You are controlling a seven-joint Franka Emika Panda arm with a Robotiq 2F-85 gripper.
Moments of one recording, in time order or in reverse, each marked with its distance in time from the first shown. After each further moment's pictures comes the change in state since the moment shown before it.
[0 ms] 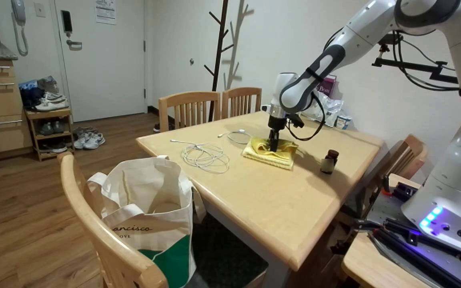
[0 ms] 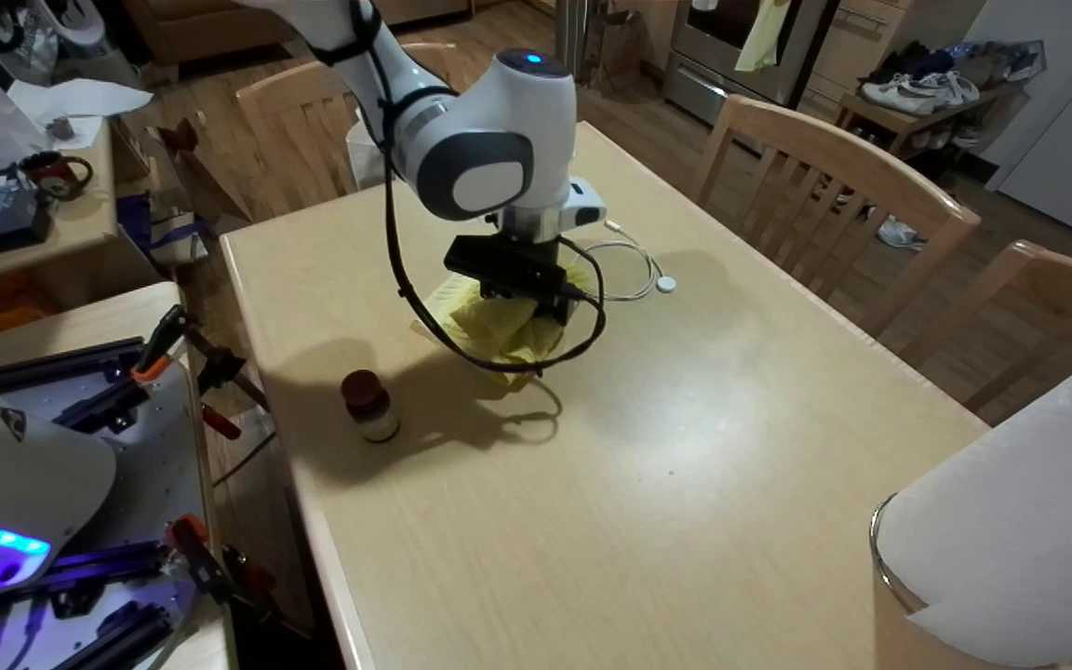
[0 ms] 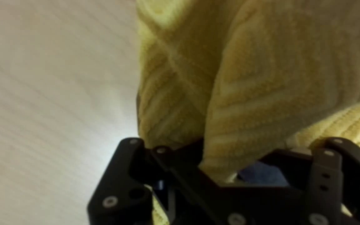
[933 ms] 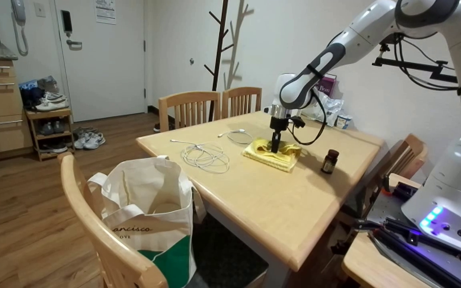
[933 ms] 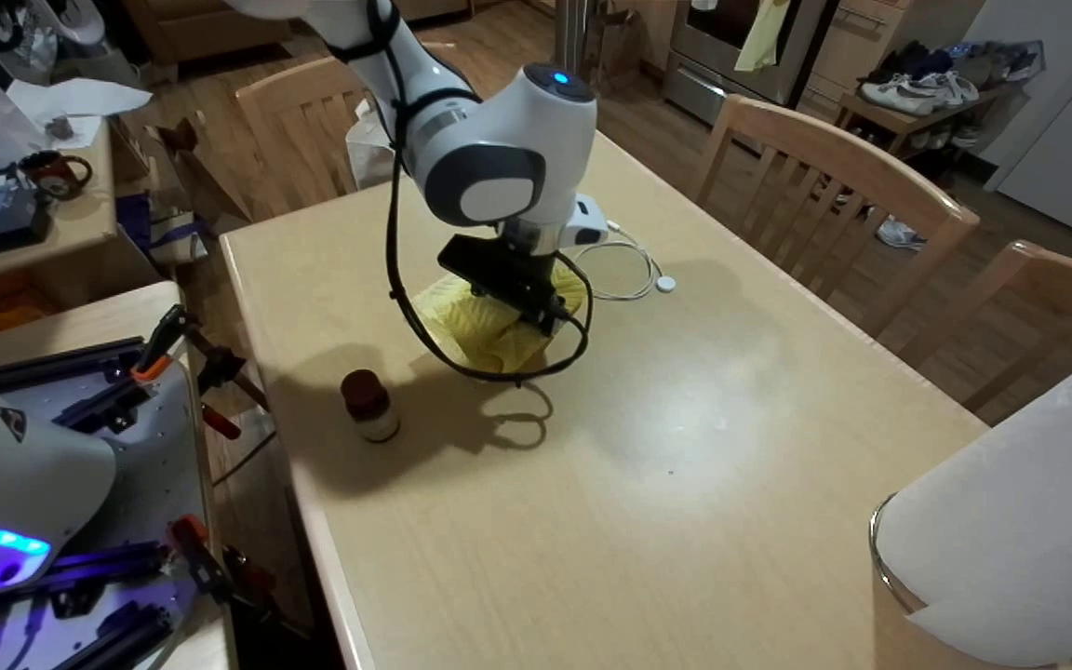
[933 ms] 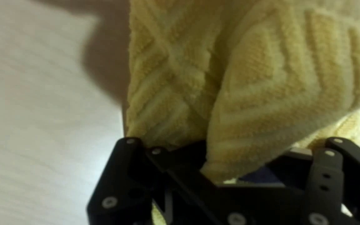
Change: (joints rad) arm -0.124 0.015 0.127 0.015 0.043 -0.105 0.047
